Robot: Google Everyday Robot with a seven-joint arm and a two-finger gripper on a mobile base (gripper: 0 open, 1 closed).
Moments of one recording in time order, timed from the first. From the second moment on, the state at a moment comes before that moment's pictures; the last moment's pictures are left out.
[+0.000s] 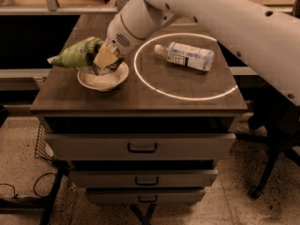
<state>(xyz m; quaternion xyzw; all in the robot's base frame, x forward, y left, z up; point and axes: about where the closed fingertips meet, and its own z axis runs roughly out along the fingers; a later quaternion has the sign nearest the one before) 0.604 0.117 0.923 -0.57 0.72 0.19 0.33</state>
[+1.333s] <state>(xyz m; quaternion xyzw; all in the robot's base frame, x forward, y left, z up) 0.600 0.122 0.924 -0.58 0.72 0.19 0.33</state>
